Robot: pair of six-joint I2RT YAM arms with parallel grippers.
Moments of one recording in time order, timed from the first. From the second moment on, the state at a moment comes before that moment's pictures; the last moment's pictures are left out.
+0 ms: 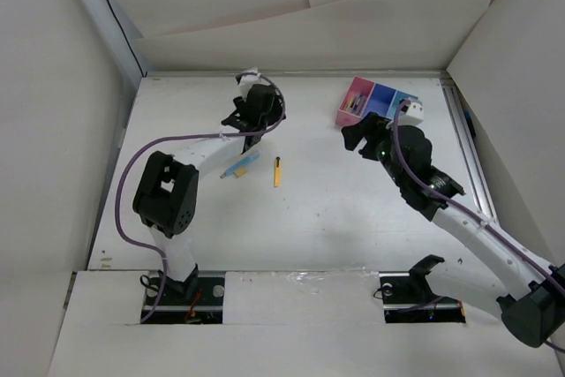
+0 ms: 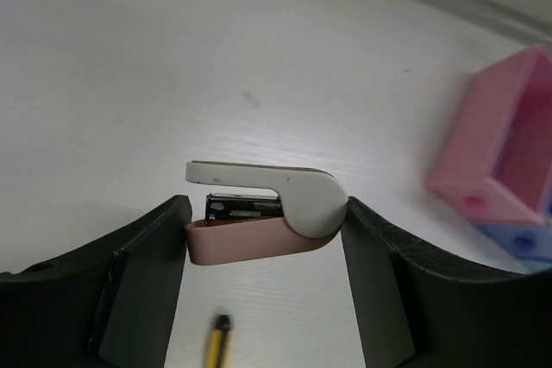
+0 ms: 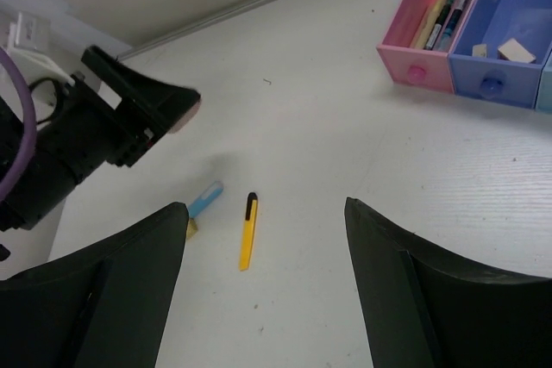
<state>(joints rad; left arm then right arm) -0.50 1.80 1.27 -0.06 -0.41 -0.63 0.57 1.01 0.88 -0.10 0.31 0.63</state>
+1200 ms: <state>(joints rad) -0.75 2.67 2.38 0.17 0.09 -0.76 0.56 0.88 0.97 -0.20 0.34 0.63</state>
